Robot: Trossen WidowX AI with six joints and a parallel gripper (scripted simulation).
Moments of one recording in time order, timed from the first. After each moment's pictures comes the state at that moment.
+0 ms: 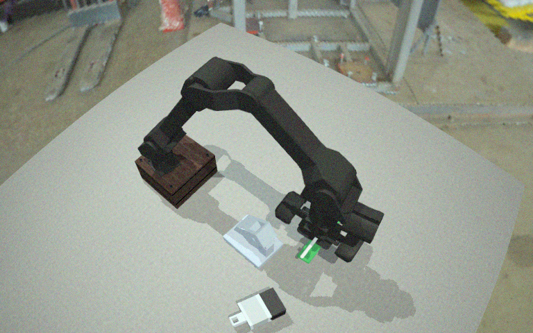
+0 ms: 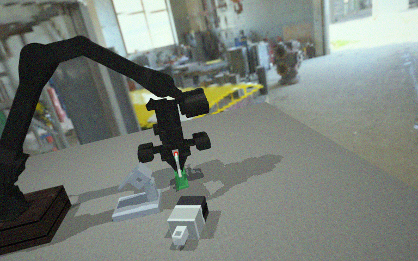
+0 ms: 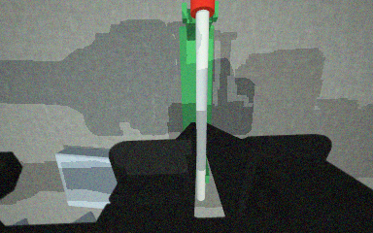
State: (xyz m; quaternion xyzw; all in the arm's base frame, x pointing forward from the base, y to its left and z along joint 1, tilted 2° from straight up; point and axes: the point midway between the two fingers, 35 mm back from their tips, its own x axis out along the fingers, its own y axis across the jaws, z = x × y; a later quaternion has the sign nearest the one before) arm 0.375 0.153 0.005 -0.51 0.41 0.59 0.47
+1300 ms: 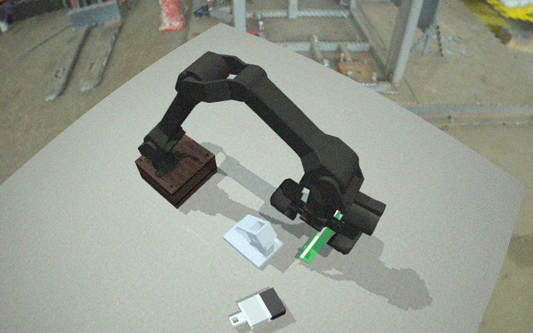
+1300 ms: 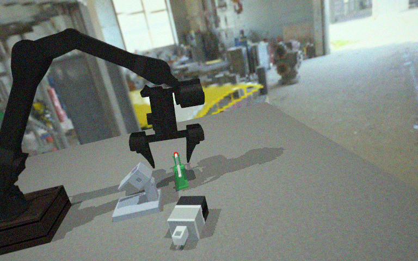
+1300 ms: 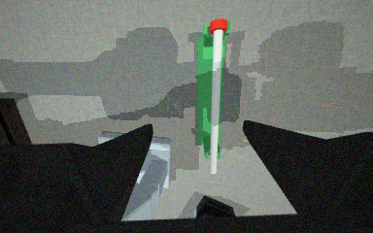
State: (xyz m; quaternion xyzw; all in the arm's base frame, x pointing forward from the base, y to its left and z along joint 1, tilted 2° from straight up) arm 0.361 0.147 0.038 -0.50 0.43 0.60 0.46
